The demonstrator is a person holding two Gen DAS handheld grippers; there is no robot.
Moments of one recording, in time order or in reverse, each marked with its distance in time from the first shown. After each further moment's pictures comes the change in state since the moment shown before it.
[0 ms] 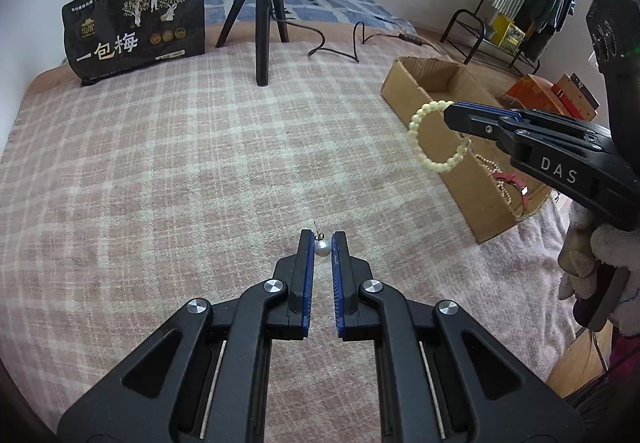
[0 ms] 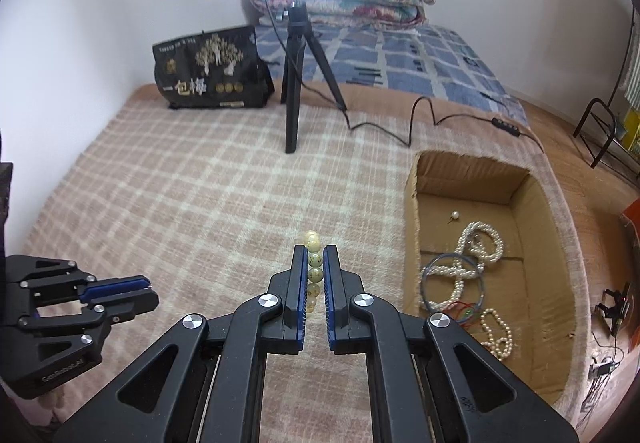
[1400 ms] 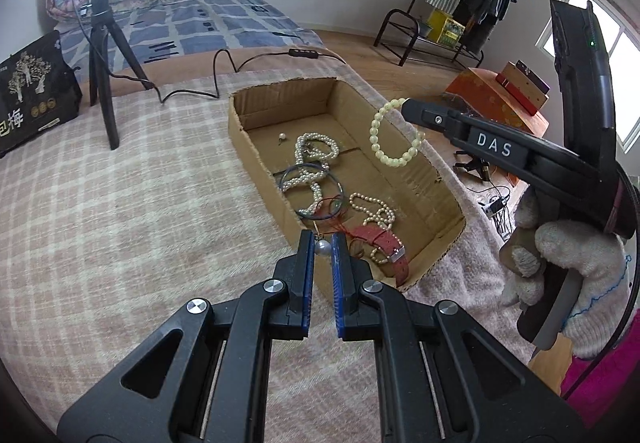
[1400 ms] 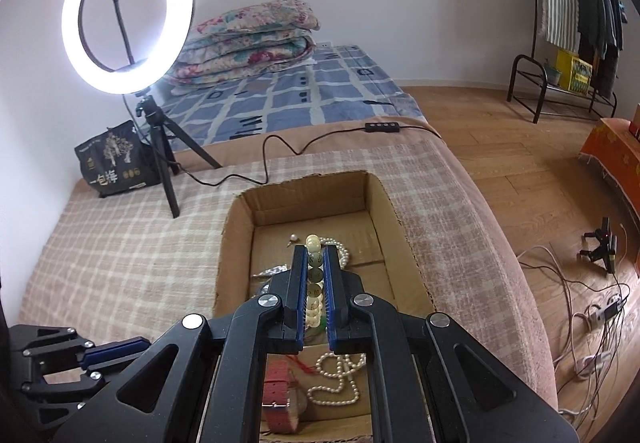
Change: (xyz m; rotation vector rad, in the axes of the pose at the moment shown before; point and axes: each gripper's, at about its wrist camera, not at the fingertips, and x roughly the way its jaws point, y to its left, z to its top) left arm 0.039 -0.148 0.046 0.118 -0.040 -0.176; right arm -0.039 -0.152 -0.021 0.273 -0.135 -0.124
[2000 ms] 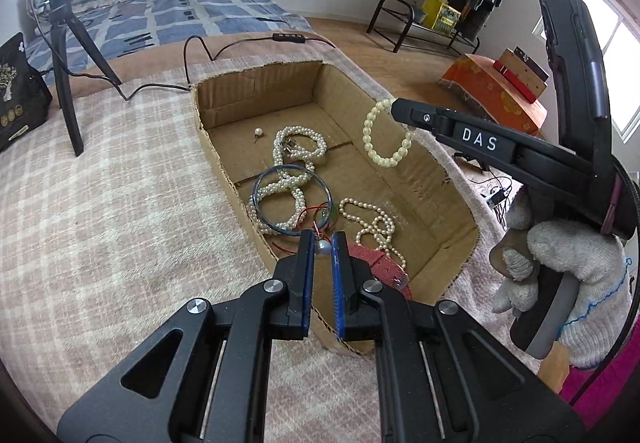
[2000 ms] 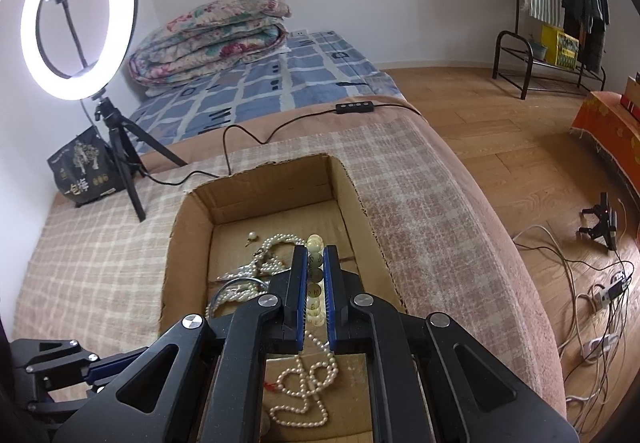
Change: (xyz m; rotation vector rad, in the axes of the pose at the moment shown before) left arm 0.048 -0.011 0.011 0.028 0.047 -0.014; right arm 0.035 -0.033 -0.001 0.072 0.037 -0.034
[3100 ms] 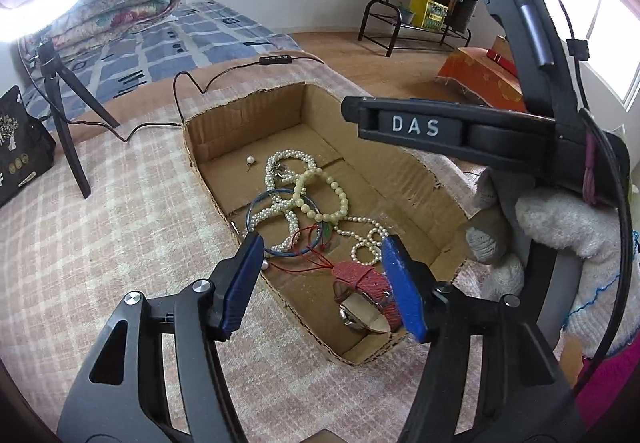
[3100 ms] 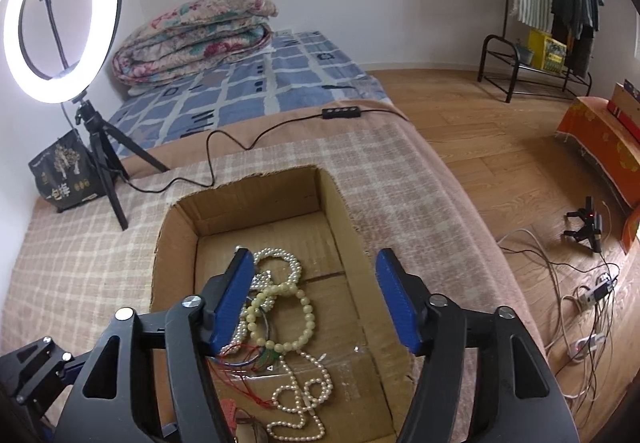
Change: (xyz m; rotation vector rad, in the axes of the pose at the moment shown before) left arm -0.010 -0.022 0.003 0.115 -0.057 0.046; right arm -0.003 0.009 0.013 0.008 -0.009 -0.094
